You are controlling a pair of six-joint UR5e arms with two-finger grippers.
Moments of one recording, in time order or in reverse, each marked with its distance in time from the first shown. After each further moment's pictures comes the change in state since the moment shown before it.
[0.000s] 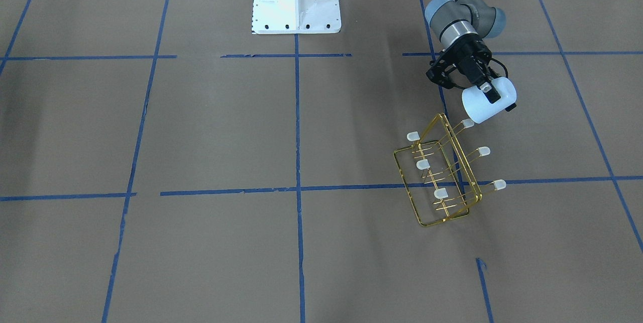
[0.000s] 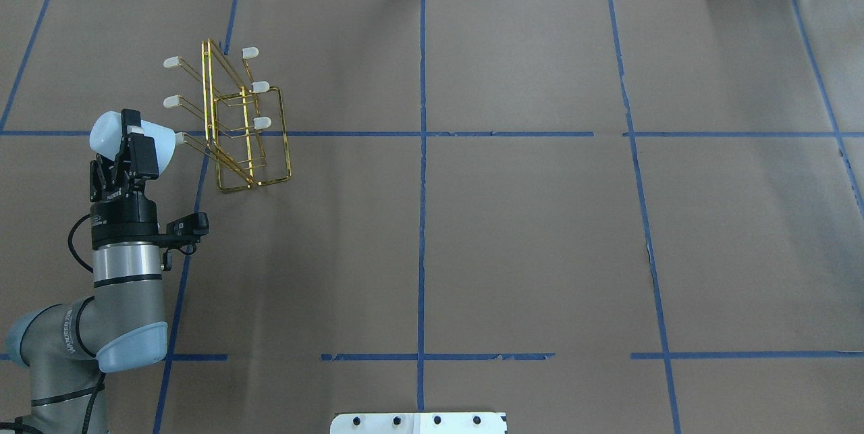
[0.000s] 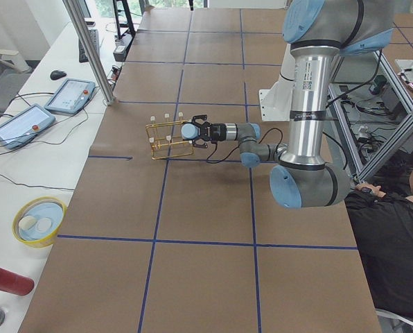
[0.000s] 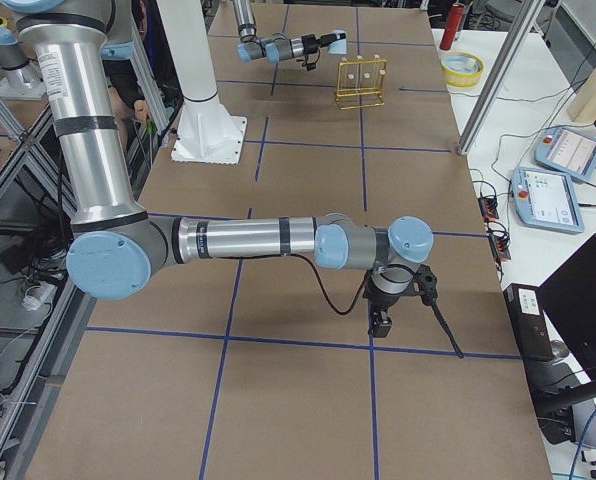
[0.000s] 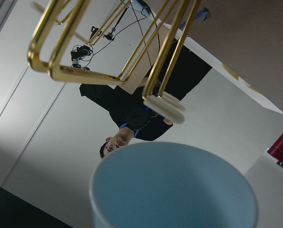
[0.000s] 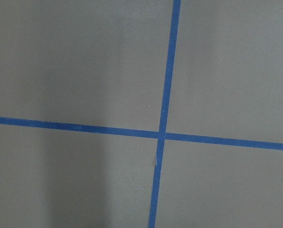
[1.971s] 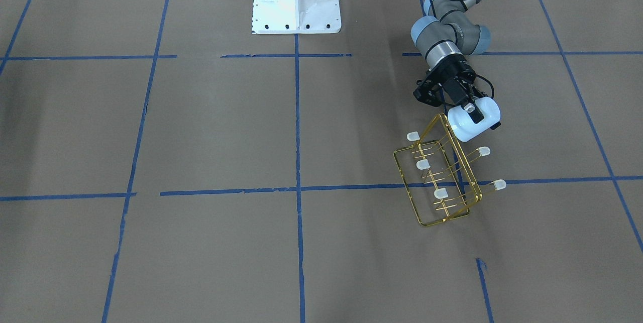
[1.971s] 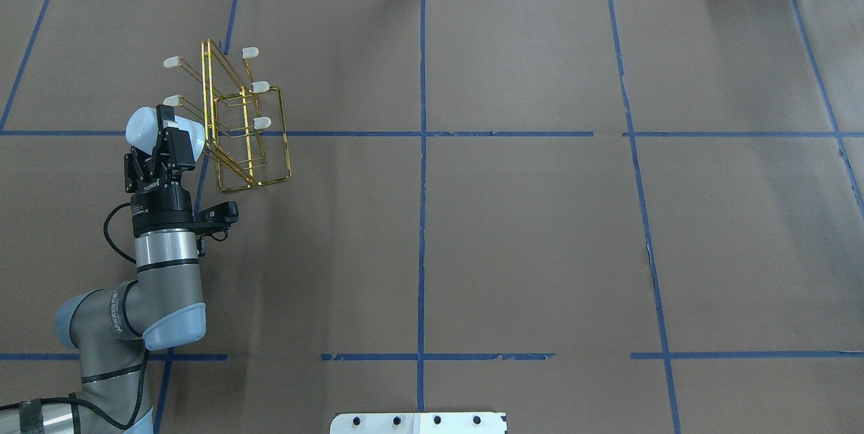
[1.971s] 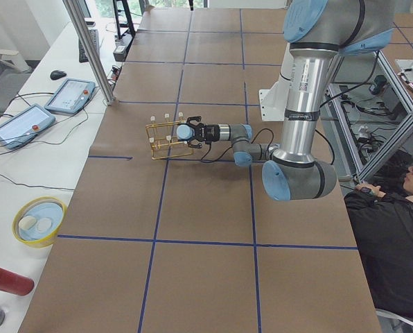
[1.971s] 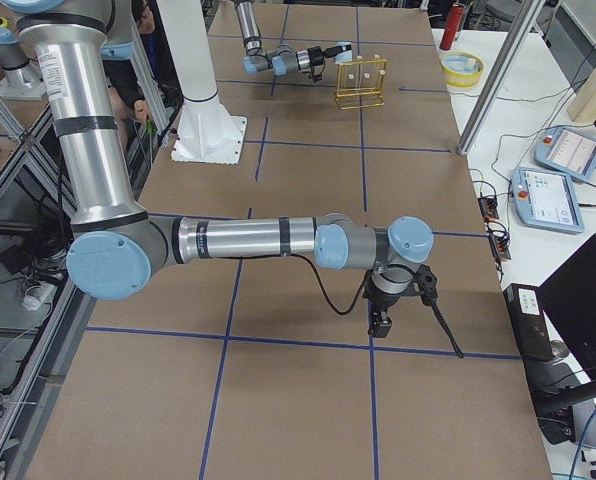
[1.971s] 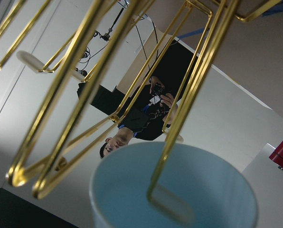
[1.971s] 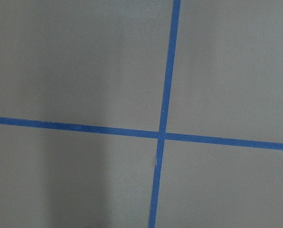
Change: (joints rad) left arm -0.027 -0.124 0.151 0.005 0.000 -0.008; right arm 0.000 0.000 0.000 0.000 0.000 0.000
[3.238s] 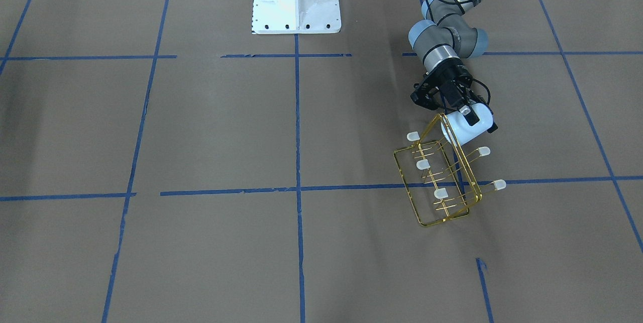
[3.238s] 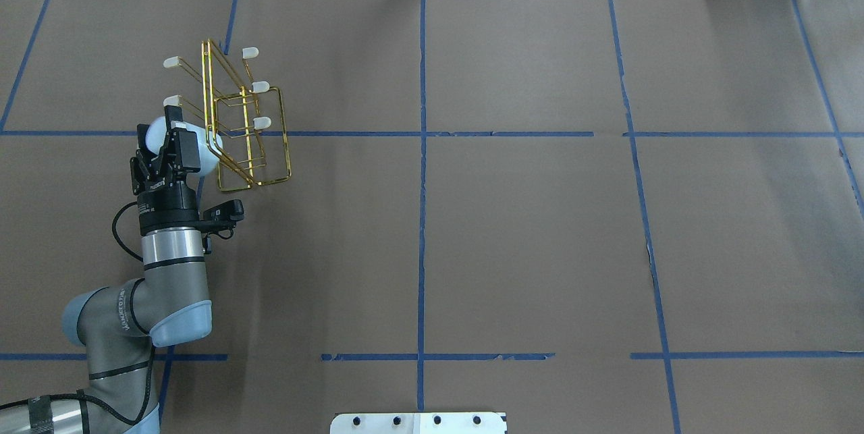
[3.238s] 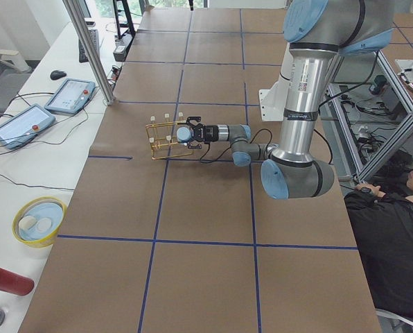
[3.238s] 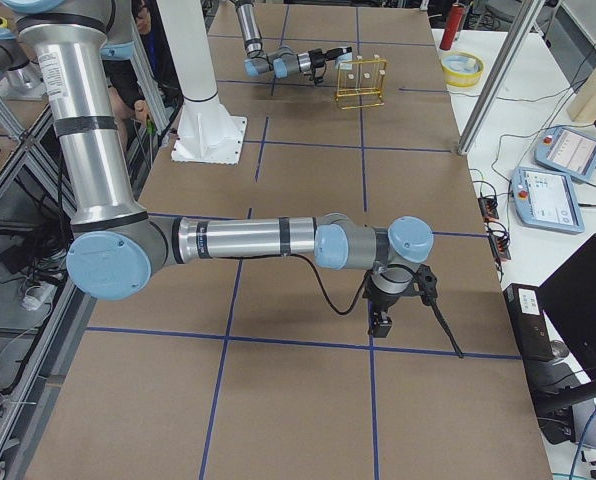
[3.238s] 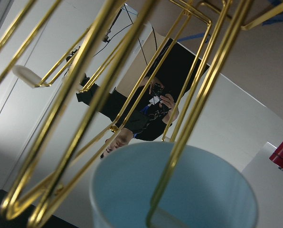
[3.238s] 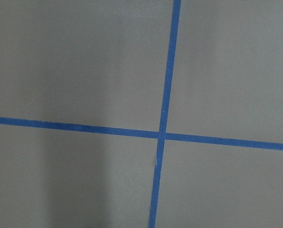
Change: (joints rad) left arm -0.003 -0.018 0.026 0.000 -0.002 -0.041; right arm 0.000 0.000 0.000 0.000 0.000 0.000
